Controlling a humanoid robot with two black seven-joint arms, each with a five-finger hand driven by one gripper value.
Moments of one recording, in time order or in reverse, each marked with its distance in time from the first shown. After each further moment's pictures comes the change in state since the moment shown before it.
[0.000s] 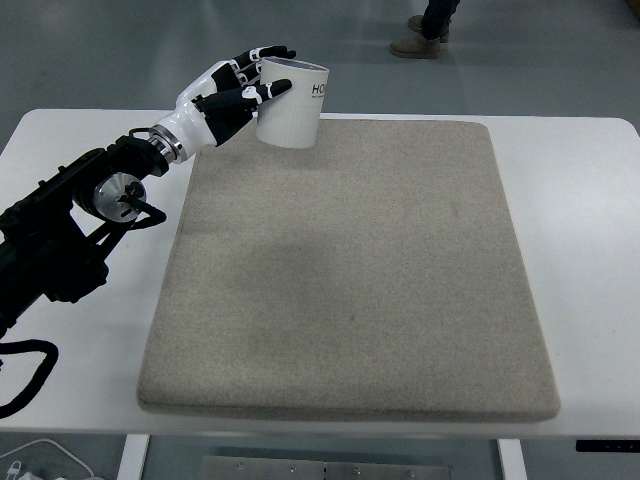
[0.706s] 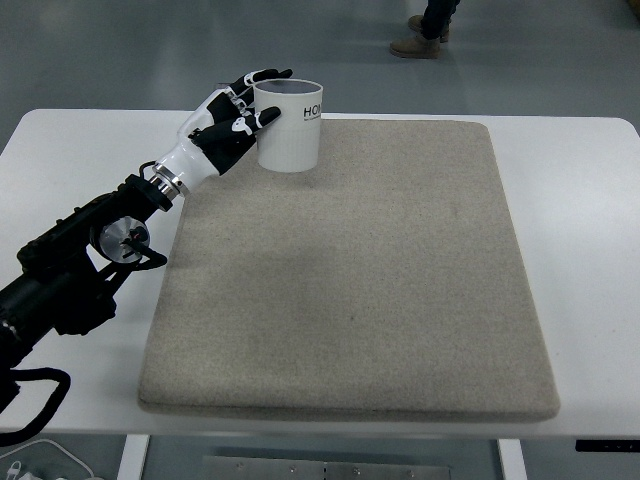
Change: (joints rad) left arm 0.069 -0.050 0.019 0.110 0.071 -0.226 -0.248; right arm 0.000 0.000 0.005 0.000 0.002 0.002 0.000
